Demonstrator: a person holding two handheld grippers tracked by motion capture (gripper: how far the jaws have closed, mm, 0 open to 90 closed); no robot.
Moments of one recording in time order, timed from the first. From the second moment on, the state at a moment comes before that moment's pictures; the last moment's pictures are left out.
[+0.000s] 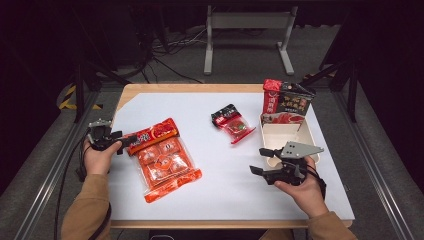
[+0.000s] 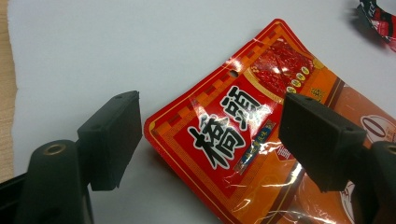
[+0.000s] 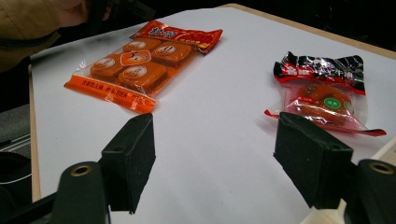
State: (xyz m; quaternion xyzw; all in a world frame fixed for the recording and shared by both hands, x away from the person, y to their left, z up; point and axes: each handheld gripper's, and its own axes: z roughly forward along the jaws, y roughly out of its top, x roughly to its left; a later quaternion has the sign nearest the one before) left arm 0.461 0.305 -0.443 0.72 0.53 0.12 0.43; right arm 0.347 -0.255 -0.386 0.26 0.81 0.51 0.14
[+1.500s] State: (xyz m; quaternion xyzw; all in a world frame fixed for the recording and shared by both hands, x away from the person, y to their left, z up) left arm 0.461 0.291 -0.459 0.72 0.52 0.04 0.46; right arm 0.347 -0.247 -0.398 0.26 0.82 0.50 0.13
